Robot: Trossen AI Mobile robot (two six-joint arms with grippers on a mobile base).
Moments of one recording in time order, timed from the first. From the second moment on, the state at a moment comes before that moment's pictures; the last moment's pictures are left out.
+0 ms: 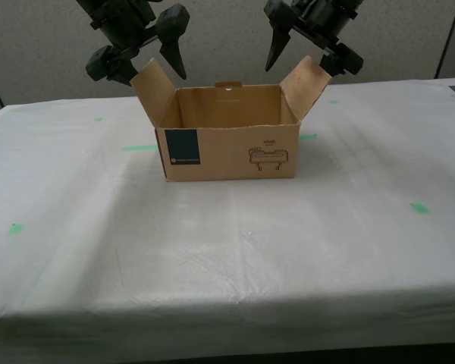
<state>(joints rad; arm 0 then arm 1) 0.30 2.17 1.80 -0.87 -0.52 0.28 -0.32 1.96 1.50 -0.65 0.34 -0.24</state>
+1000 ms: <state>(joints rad) 0.30 2.13 1.80 -0.90 -0.49 0.24 -0.32 1.96 1.49 -0.62 0.32 -0.16</state>
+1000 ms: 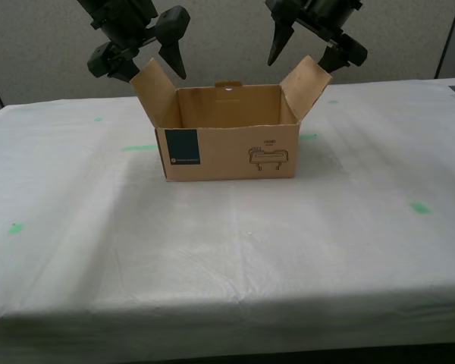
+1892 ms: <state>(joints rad) 0.30 1.79 1.73 -1.00 -0.38 0.20 -0.33 1.68 1.49 -0.80 0.31 -0.18</state>
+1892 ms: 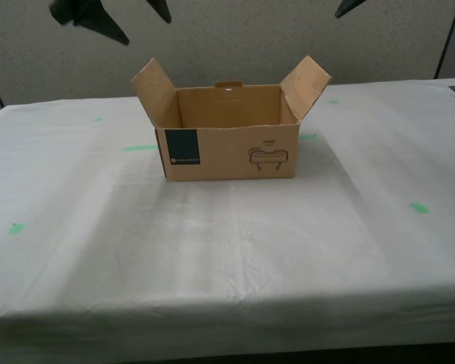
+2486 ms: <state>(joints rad) 0.30 1.35 1.32 -1.05 -0.38 0.21 -0.34 1.23 1.48 -1.14 0.24 -0.09</state>
